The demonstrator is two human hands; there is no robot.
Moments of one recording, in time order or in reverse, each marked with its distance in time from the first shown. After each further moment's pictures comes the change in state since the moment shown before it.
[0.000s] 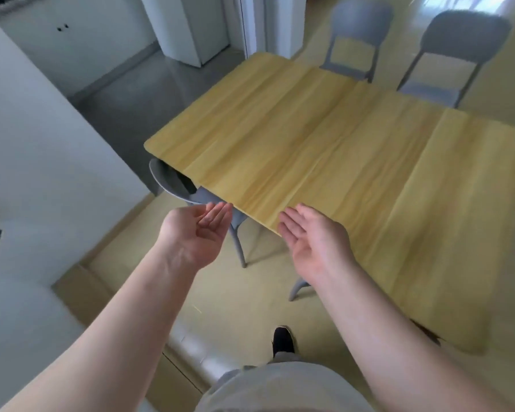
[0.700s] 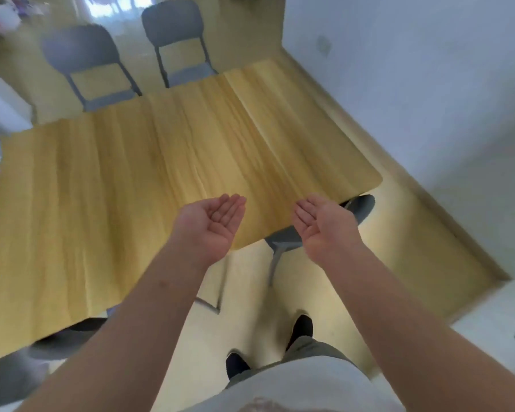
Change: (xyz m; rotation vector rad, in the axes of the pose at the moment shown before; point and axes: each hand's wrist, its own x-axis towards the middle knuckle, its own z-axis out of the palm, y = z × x) left_hand 0.103 0.052 0.093 0.807 -0.552 -0.533; right_hand -0.006 0.053 0.060 0.712 0.660 -0.515
